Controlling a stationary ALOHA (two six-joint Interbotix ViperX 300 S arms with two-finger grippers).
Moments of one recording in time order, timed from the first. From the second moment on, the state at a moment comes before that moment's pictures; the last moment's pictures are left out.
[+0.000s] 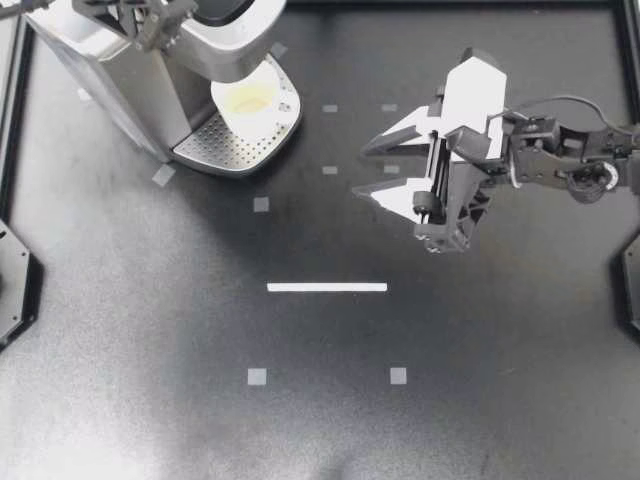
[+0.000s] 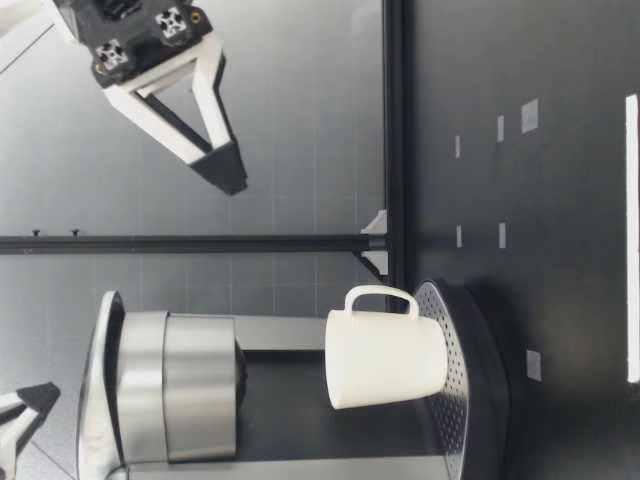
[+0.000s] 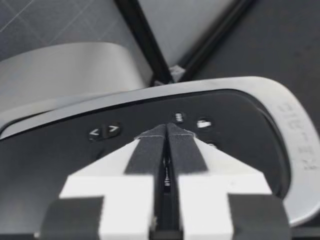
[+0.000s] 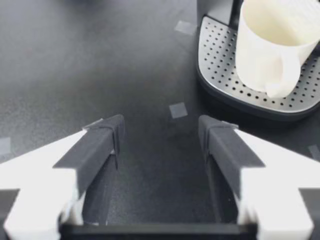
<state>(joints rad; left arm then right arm) 0.39 -0.35 0.27 0.57 0.85 -0.42 -0.18 -0.26 0.75 0.59 0.00 -0.56</state>
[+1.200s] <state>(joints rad) 0.41 -0.31 0.28 0.54 0.86 -0.42 -0.18 -0.26 0.76 0.59 -0.02 -0.56</state>
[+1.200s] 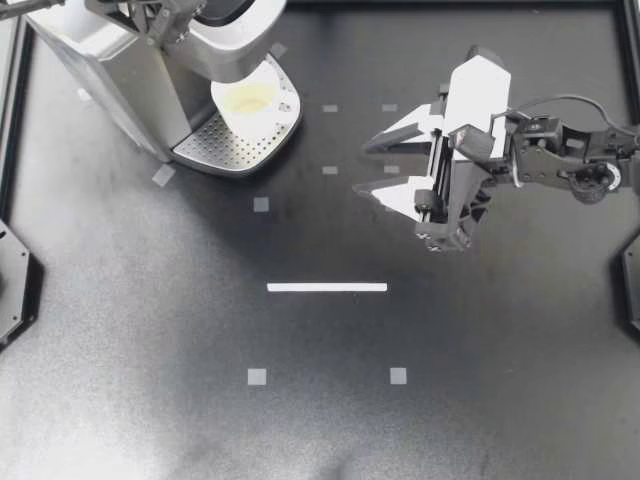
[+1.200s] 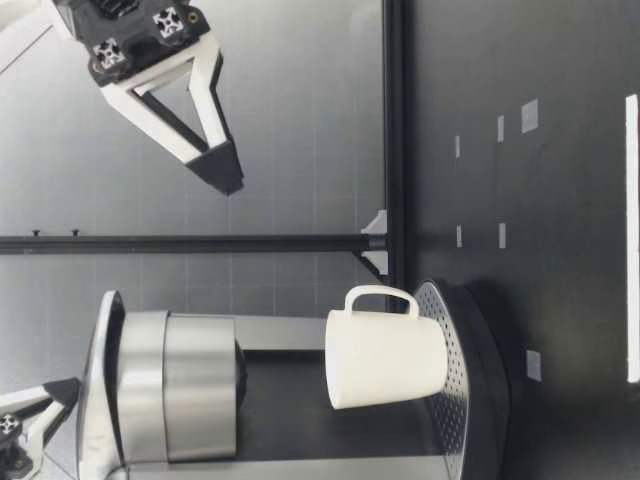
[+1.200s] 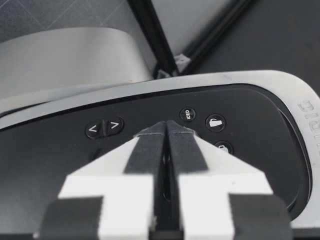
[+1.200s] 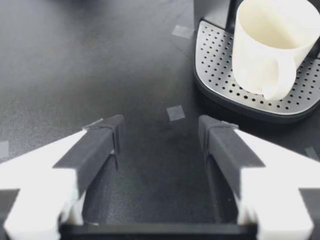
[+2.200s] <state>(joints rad) 0.37 -0.32 0.26 0.52 0.80 -0.42 -0.18 -0.26 0.76 0.59 -0.04 -0.56</state>
